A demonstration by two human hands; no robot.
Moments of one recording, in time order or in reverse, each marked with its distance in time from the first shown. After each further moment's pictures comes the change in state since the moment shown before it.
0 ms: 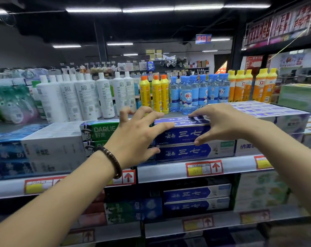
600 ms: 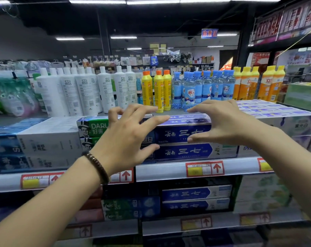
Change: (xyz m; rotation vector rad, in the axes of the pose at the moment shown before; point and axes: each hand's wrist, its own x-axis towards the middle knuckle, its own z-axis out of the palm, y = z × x) left_hand -0.016 -0.005 -0.002 -0.157 0.090 -0.072; right_hand -0.006 -0.005 0.005 -0.015 0.105 -0.060
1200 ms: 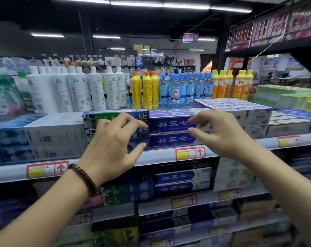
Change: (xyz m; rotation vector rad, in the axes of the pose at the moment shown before) left_hand -0.059 0.018 -0.042 -0.266 0.014 -0.132; right_hand -0.088 -0.052 -0.003 0.307 0.297 0.148
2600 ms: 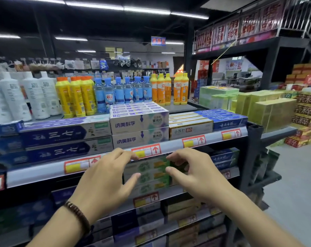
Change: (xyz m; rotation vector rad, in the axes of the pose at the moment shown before) left_hand 0.072 0.275 0.134 -0.100 -0.248 -0.089; right_hand -0.155 0.208 -0.119 0.128 -0.077 0.190
